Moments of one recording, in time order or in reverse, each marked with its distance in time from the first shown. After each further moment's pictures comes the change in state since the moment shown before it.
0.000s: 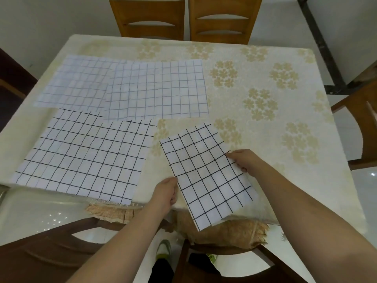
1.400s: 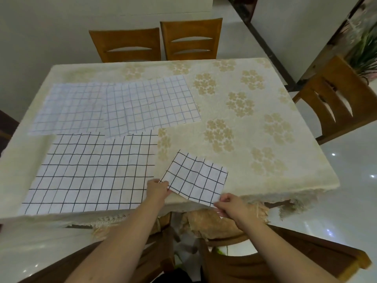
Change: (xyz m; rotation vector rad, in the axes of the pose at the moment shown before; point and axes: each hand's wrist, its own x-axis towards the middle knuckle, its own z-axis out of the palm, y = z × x) left_hand 0.022 0.025 -0.080 0.098 -0.033 0.140; right_hand -0.158 0.094 0.145 0.316 0.115 0.069
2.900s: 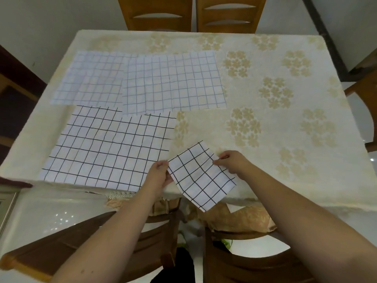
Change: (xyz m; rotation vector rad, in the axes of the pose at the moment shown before) left_hand 0.010 0.008 -0.029 -0.047 -0.009 0.025; right_hand 0.097 -0.111 0.020 -0.373 -0.179 -0.149
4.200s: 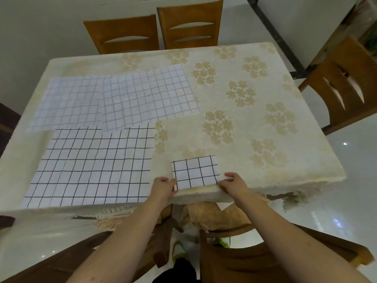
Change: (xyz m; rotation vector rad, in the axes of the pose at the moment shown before) left_hand -0.028 -0.028 0.047 0.214 -0.021 -0.048; right_hand -0.072 0.093 0.002 0.281 0.249 0.158
